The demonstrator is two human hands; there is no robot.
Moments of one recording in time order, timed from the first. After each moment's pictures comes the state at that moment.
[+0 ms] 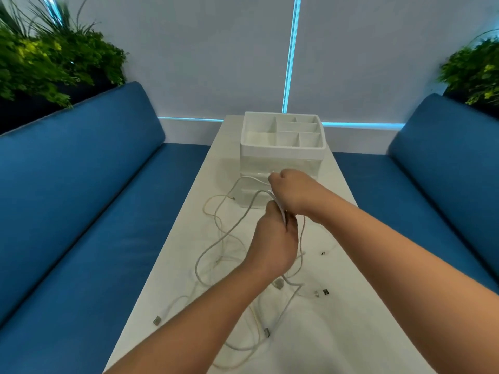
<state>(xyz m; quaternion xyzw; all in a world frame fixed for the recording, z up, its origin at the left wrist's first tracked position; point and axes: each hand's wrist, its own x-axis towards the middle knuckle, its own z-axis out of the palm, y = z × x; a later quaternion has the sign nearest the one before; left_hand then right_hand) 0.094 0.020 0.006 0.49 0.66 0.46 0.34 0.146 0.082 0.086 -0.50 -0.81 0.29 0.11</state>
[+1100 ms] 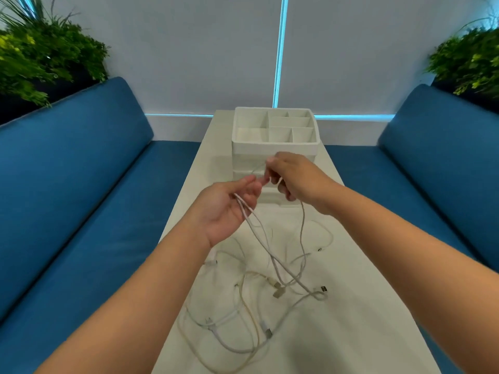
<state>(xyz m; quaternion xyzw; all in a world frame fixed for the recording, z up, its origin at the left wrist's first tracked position) 0.014 0.039 0.049 0.15 0.34 0.62 0.69 0.154 0.105 0.083 -0.44 -0.75 0.43 0.25</state>
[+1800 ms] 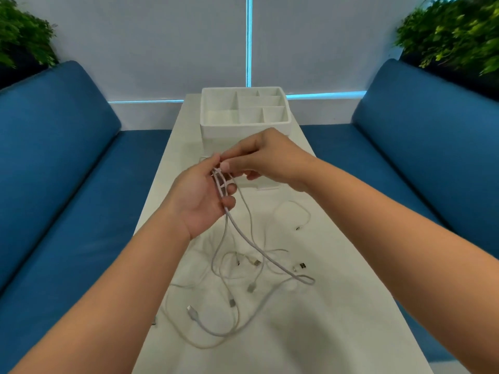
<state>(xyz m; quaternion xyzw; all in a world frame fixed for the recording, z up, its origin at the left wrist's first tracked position) 0.031 0.042 0.046 0.27 0.45 0.57 0.64 0.165 0.104 0.087 -0.37 -0.78 0.44 0.24</state>
